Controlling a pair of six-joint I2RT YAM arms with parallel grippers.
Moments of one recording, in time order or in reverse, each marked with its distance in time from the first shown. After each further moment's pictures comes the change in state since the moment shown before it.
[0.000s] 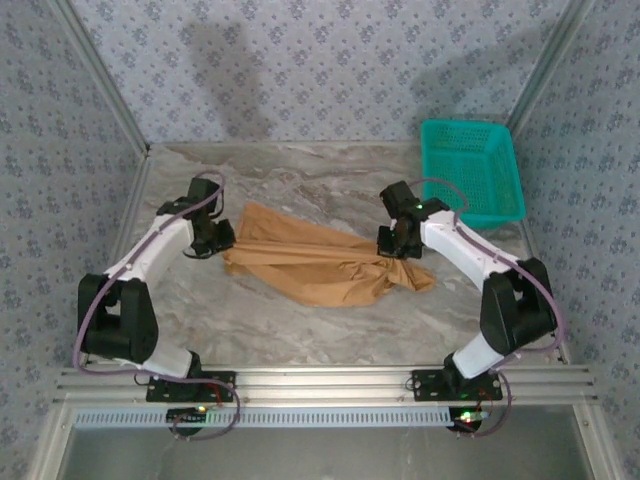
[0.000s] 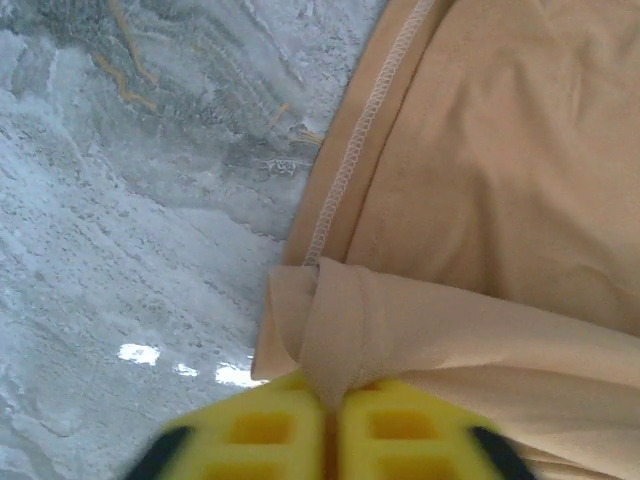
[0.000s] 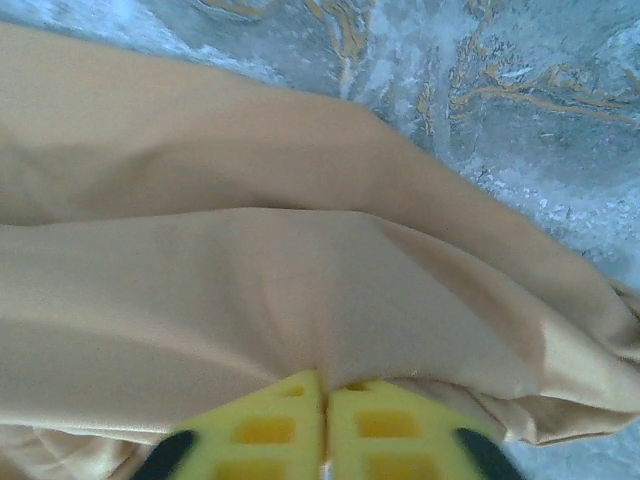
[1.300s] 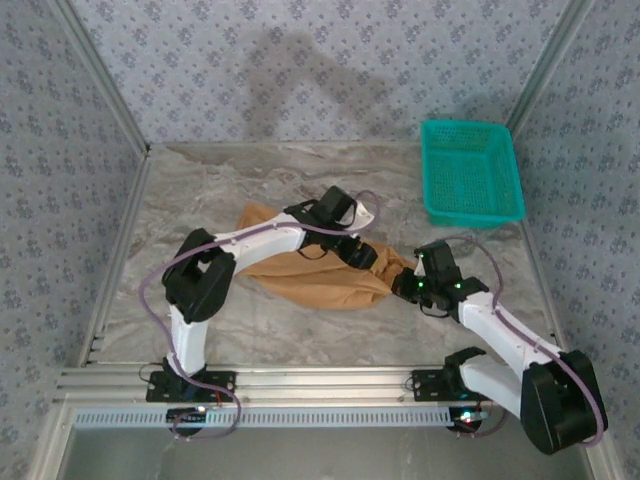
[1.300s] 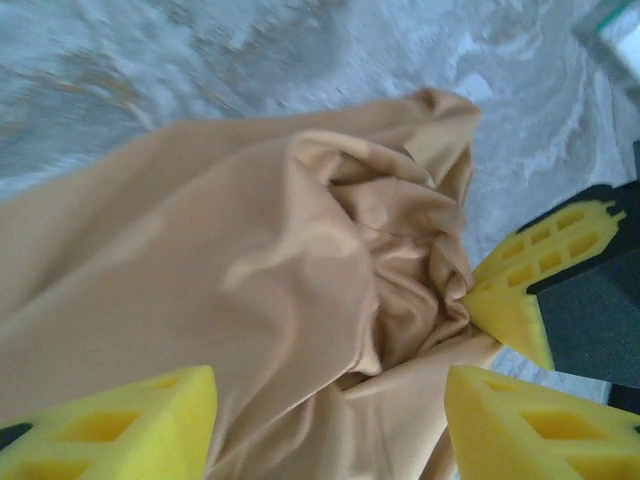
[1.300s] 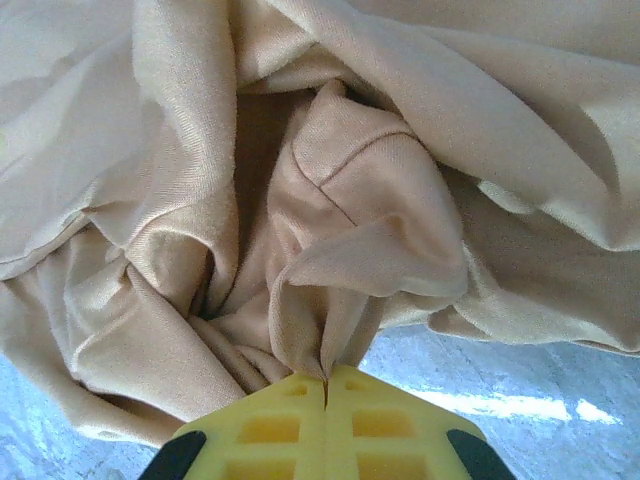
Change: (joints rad) left arm -0.610 0.508 0.396 0.371 0.501 0.402; right arm -0.093 -0.566 -0.705 0.487 -0.260 0.174
